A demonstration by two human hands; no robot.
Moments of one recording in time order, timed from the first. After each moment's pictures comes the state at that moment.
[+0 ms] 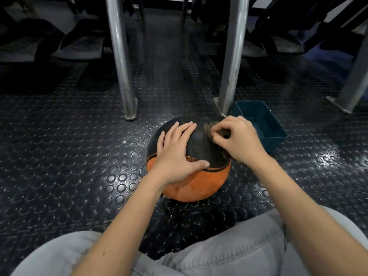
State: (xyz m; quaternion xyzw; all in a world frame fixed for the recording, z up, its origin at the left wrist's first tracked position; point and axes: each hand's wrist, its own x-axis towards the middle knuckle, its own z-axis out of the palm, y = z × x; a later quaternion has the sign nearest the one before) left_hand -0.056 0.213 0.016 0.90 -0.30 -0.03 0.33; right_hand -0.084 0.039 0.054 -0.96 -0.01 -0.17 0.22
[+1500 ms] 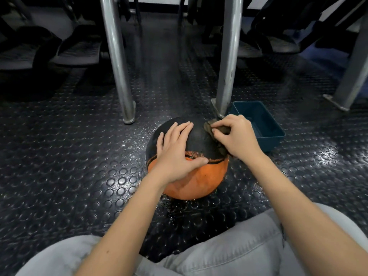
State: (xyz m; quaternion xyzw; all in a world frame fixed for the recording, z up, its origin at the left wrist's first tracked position) left_hand -0.054 0.206 0.017 0.90 -0.29 -0.02 0.34; right_hand -0.077 0.033 0.046 -0.95 0.04 -0.20 0.25
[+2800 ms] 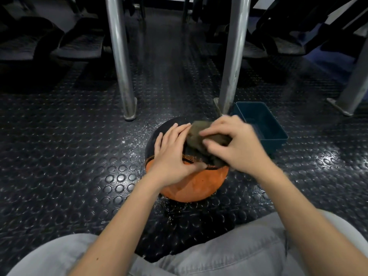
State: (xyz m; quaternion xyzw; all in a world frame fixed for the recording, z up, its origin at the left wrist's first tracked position) left_hand -0.053 0.216 0.008 0.89 -0.30 0.00 0.35; right_hand -0.098 0.050 0.061 -0.93 -0.10 -0.19 0.29
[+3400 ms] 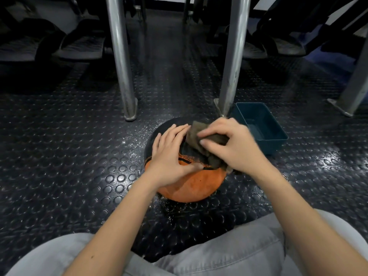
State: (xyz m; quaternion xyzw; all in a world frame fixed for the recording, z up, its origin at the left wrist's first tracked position) left_hand -0.053 0.221 0.005 0.89 -0.30 0.01 0.36; right_hand -0.095 0.049 0.057 -0.93 -0.10 -0.17 0.31
